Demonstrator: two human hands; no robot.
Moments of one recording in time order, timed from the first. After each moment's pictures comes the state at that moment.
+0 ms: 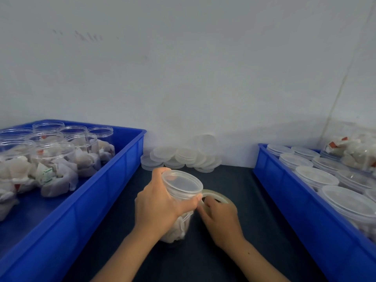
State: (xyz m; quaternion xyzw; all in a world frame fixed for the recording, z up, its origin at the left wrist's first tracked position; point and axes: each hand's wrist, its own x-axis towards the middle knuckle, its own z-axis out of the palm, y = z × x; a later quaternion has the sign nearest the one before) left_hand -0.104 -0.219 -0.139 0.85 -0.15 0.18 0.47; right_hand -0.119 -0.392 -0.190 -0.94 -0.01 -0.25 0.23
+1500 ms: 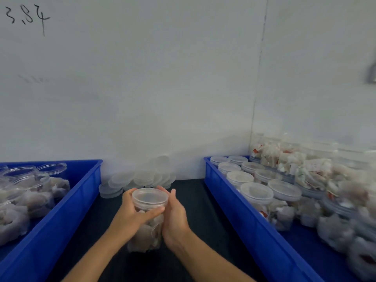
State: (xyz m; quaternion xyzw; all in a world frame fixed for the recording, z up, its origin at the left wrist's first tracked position) left_hand -0.112 -0.238 -0.115 0.78 -0.23 0.00 0.59; right_hand -0.172 -0.344 -0.107 -0.41 0.08 -0.10 0.90
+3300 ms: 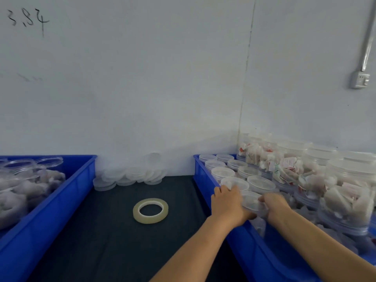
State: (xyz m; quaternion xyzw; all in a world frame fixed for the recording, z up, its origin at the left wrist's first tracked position) left_hand -0.263 -0.439 -0.074 0.87 -0.42 0.01 0.27; right_hand -0.321 -0.542 -0.061 -0.56 0.40 -0.34 0.64
